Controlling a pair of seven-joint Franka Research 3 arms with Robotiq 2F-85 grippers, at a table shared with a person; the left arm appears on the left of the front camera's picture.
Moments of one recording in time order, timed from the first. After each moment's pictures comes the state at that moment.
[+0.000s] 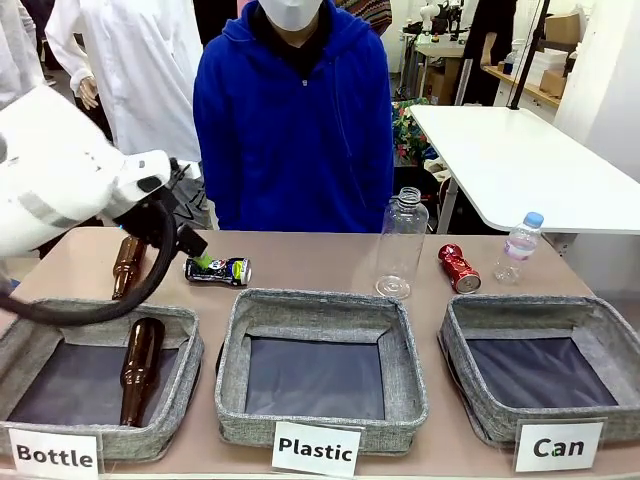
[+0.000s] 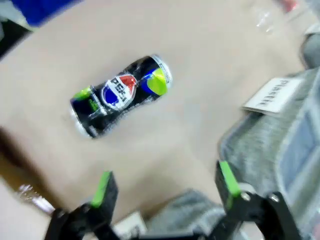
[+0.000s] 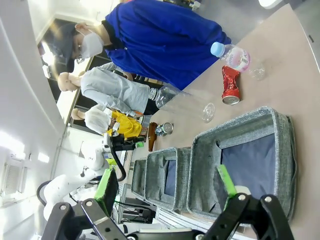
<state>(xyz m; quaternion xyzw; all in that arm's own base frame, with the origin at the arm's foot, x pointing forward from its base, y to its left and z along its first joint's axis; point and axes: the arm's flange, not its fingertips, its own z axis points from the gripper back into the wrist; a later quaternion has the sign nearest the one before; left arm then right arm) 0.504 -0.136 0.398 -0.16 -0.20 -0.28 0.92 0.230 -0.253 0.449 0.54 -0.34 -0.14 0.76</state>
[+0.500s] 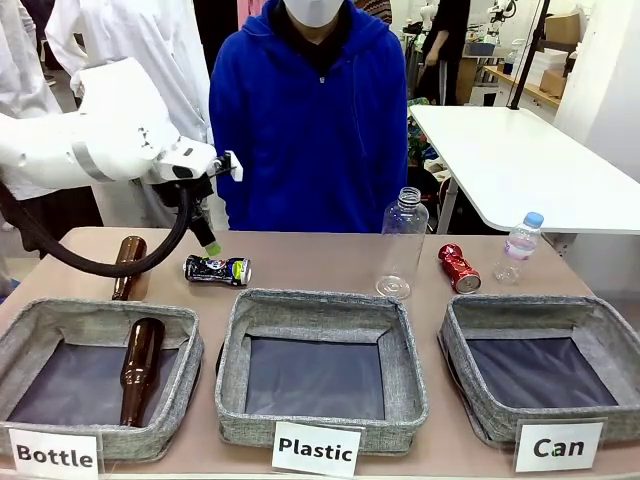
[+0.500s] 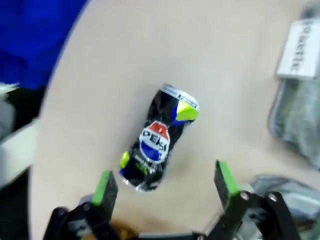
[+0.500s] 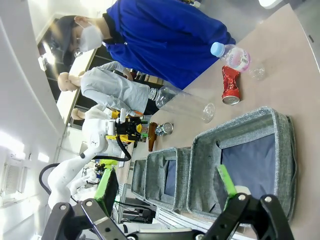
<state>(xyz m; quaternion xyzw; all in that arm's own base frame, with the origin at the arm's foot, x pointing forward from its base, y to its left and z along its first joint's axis) 0.585 -0.177 0.404 -0.06 -0.15 -0.55 0.82 0.231 -0.253 0.449 0.54 -0.34 -0.14 0.76</state>
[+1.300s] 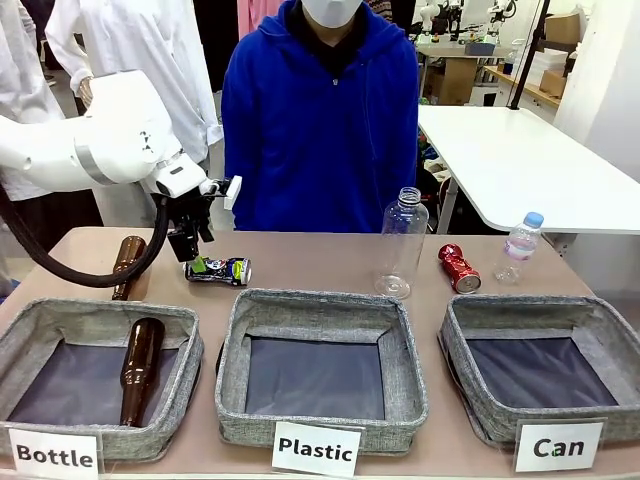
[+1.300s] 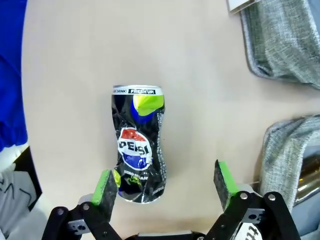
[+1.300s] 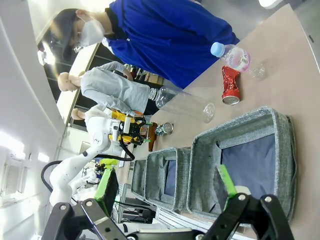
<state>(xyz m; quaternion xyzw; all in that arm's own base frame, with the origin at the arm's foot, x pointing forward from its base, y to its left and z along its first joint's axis) 0.589 -0.171 0.381 -0.06 -0.11 -0.72 0.68 0.231 -0.253 0.449 0.54 -0.34 -0.14 0.76</state>
